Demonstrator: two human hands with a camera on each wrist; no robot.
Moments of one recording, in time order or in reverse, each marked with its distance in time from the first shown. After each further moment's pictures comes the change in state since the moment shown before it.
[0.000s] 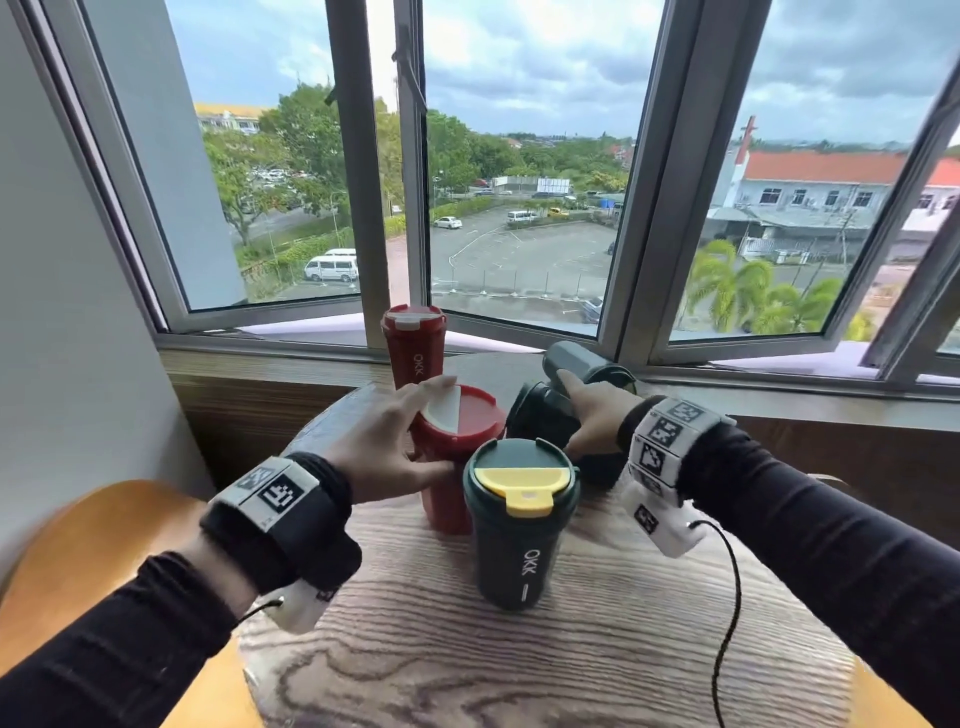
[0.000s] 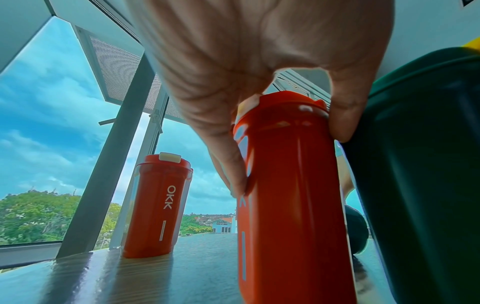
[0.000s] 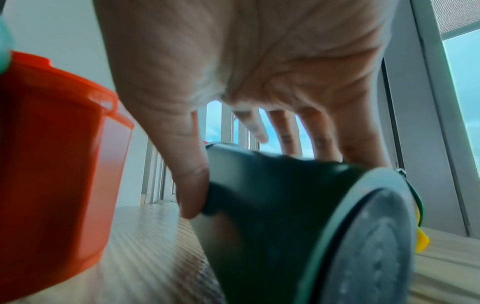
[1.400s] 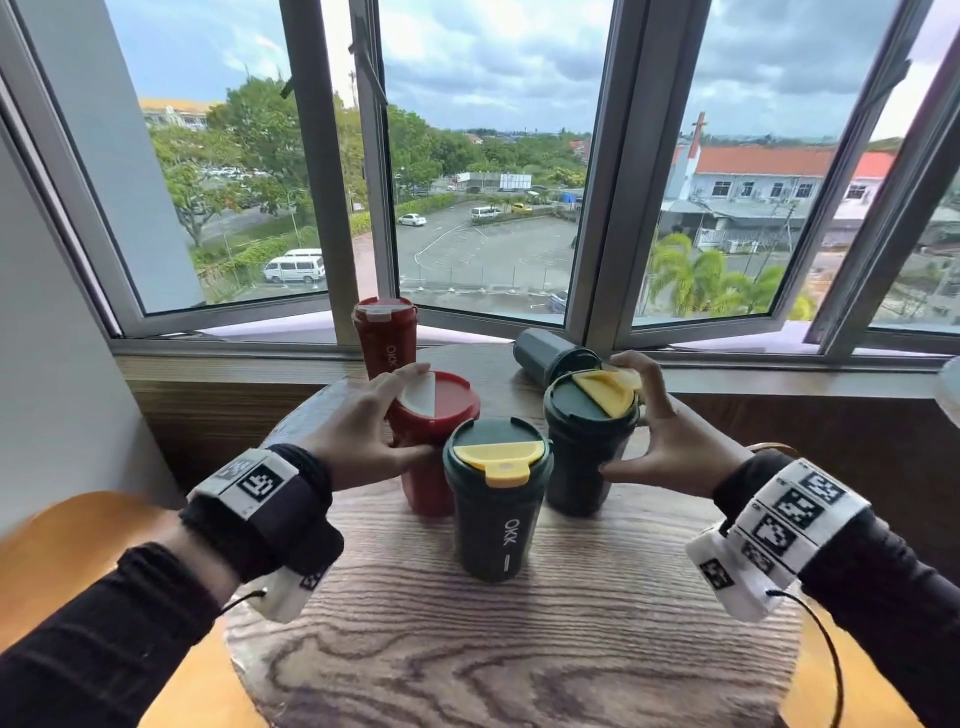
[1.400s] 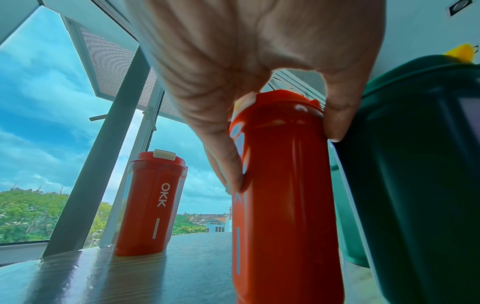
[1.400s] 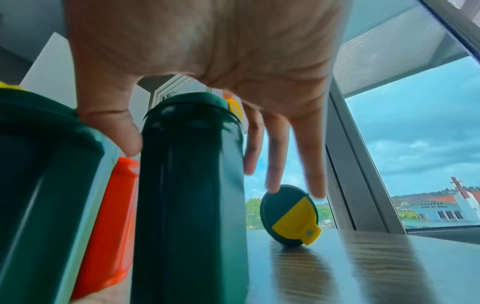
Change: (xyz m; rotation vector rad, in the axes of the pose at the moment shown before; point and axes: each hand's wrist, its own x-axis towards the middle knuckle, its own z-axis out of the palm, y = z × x) left_hand 0.000 -0.005 0.002 0.012 0.004 0.042; right_hand -0.105 0.051 0.015 0.562 0.355 -0.285
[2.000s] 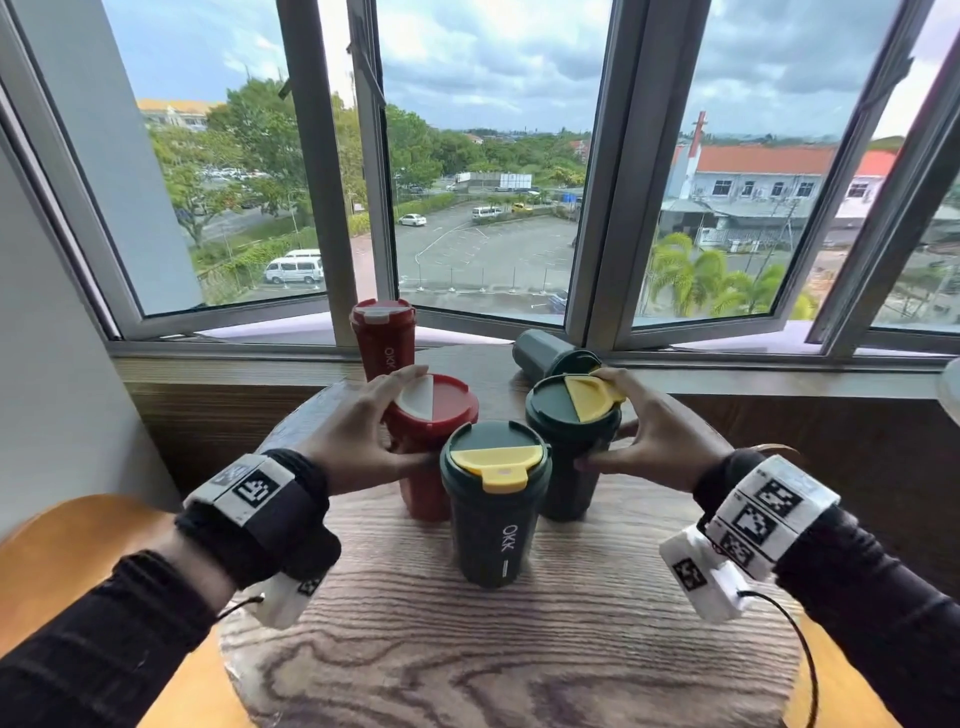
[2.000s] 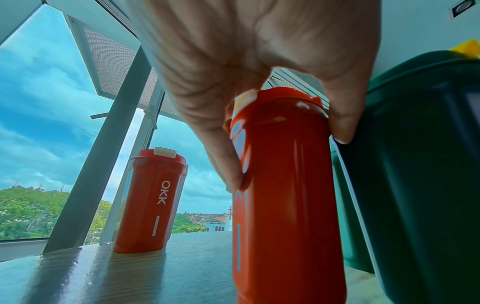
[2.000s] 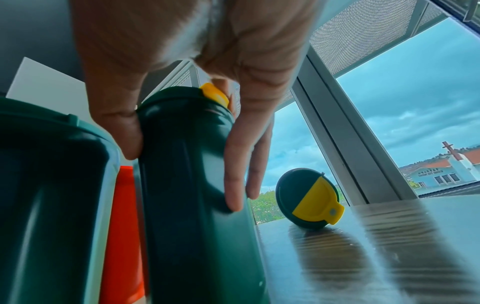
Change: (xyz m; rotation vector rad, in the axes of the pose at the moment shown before) left_hand 0.001 0.001 0.000 -0.003 0.019 0.027; right_hand 0.005 -0.024 0.007 0.202 0.010 0.044
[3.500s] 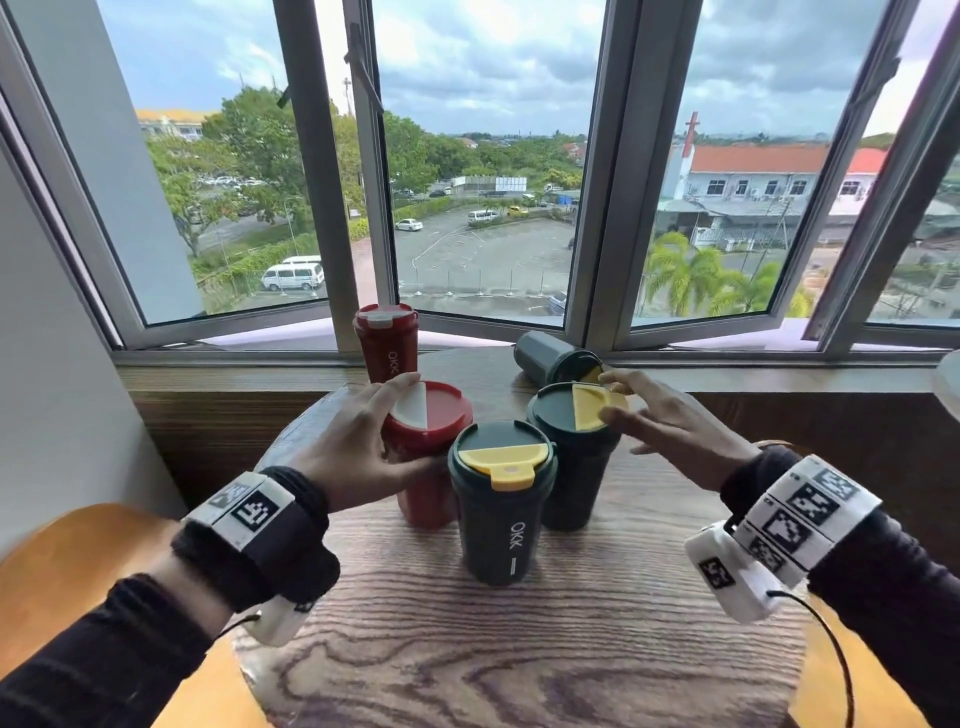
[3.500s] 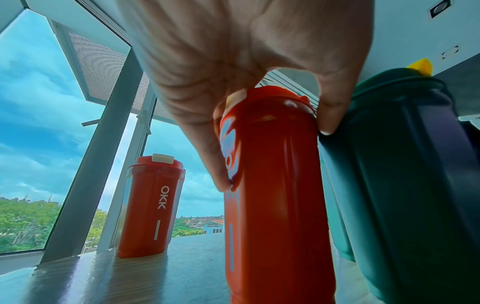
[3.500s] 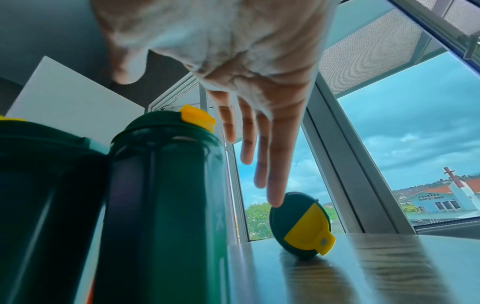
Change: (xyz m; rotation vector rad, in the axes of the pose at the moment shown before) left_hand -0.015 0.002 -0.004 0.101 0.030 -0.032; right_hand -0.009 -0.004 -0.014 -0.194 -0.011 0.046
